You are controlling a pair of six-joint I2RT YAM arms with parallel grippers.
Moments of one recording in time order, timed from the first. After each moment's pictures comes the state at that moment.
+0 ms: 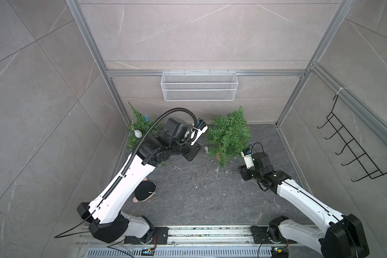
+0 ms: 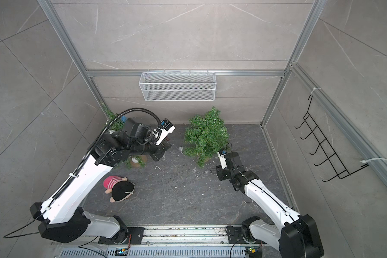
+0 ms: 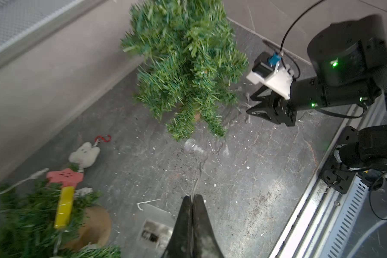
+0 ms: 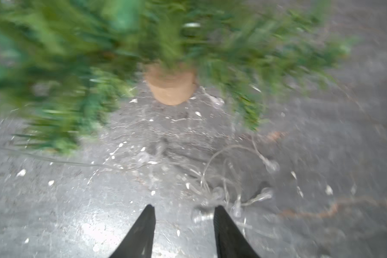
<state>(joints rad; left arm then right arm) -0.76 1.40 1.90 -1.13 0.03 0.14 0.40 1.12 0.69 -0.36 -0.02 0.02</state>
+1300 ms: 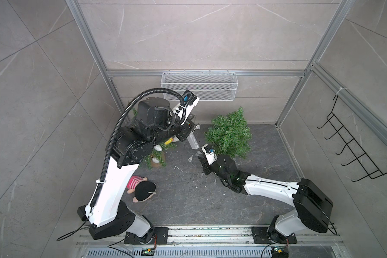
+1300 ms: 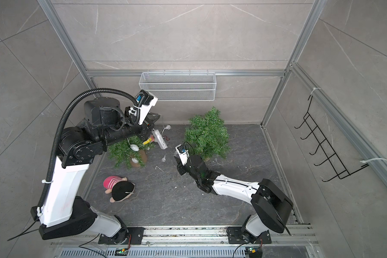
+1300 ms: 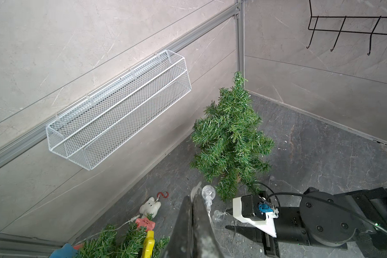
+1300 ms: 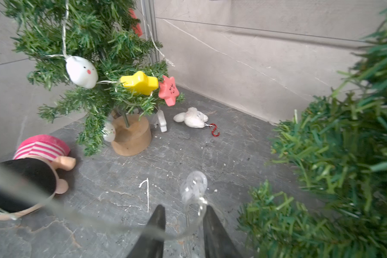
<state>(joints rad) -0.76 1.49 2.30 -1.14 -0.10 0.26 0.88 1.53 0.86 0.41 0.20 0.05</state>
